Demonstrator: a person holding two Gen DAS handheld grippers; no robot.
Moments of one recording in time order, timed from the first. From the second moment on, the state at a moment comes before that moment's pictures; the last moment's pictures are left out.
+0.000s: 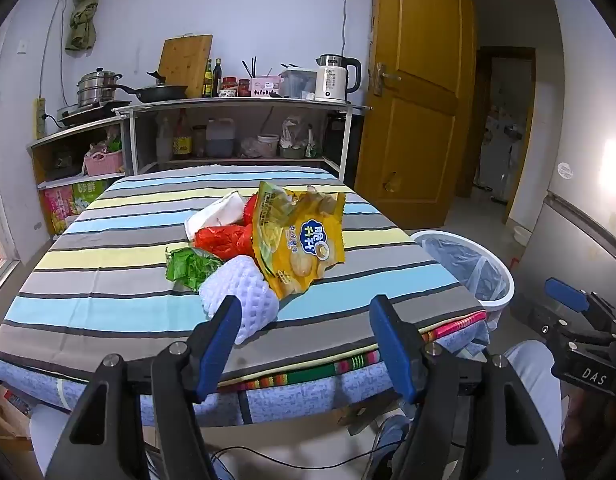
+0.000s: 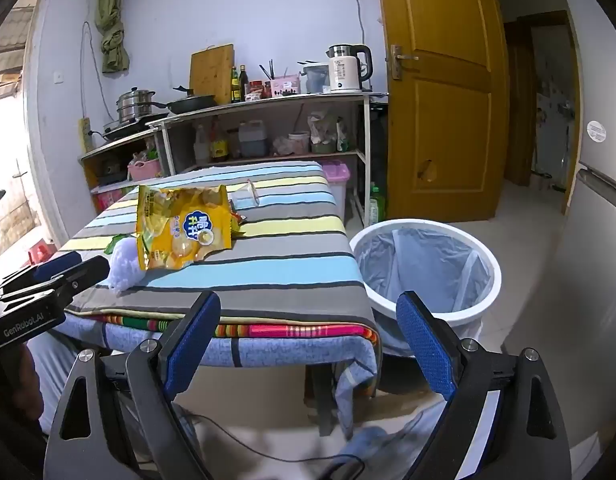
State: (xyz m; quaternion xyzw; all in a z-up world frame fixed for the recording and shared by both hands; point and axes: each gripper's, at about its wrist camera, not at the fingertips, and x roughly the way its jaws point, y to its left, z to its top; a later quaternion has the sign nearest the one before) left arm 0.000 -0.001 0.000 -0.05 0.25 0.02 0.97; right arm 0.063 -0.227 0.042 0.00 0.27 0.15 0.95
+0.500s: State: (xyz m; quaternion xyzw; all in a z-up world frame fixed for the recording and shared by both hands) left arm -0.001 0.000 0.000 -0.06 0.25 0.01 0.97; right arm 0.061 -0.228 0.040 0.00 0.27 0.15 0.95
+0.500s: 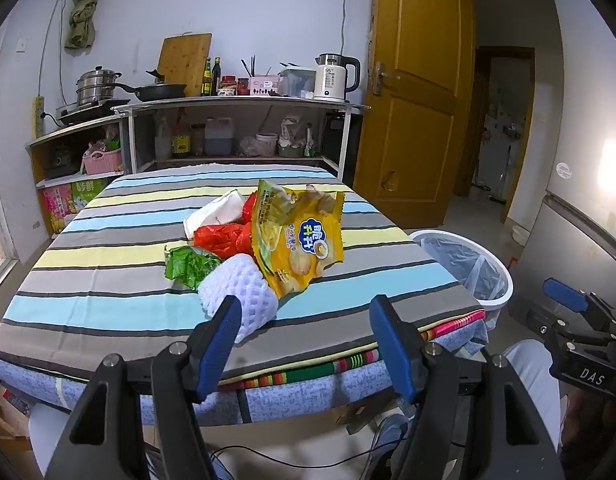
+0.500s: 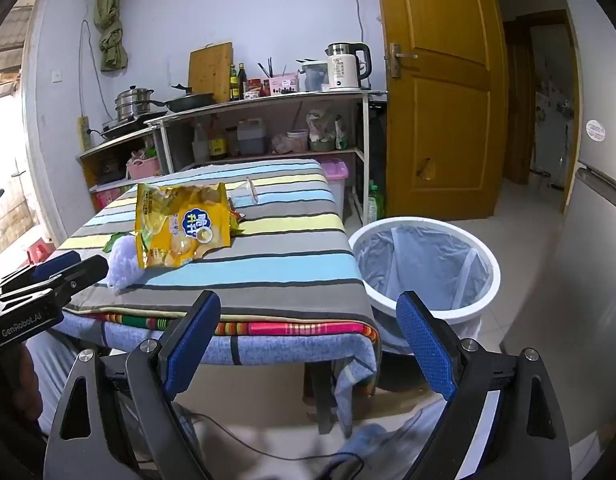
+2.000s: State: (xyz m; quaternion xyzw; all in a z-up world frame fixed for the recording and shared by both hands) left arm -0.001 0.002 0.002 -0.06 0.25 0.01 0.97; right arm 0.062 -0.228 0.041 -0.01 0.27 0.15 0.95
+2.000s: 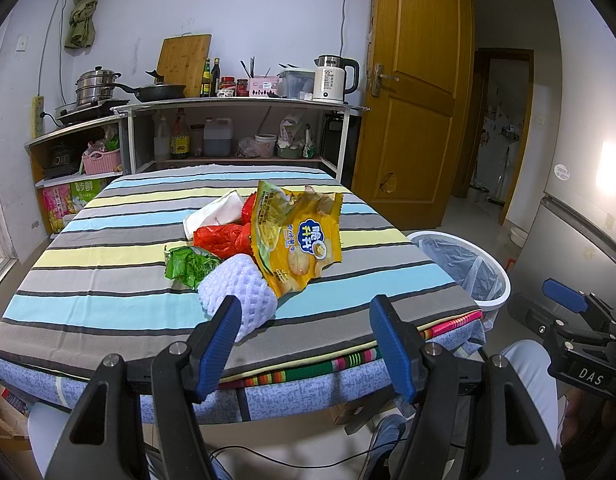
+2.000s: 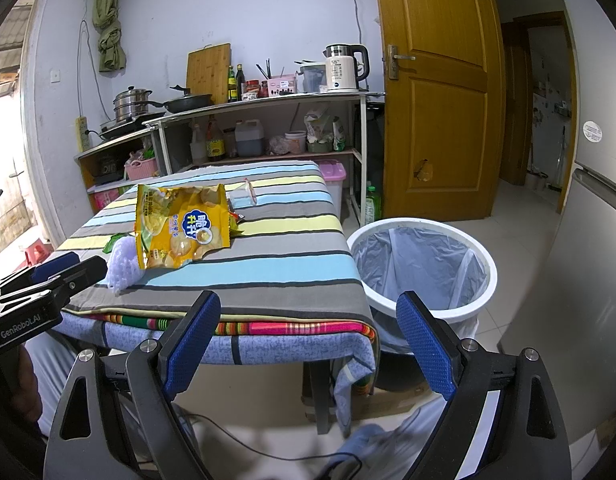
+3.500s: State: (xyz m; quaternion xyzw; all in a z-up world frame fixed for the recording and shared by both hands) left arm 0.027 0.028 -0.015 -0.09 0.29 0.03 0.95; right arm 0.091 -0.203 0.039 -0.01 0.28 0.20 0.94
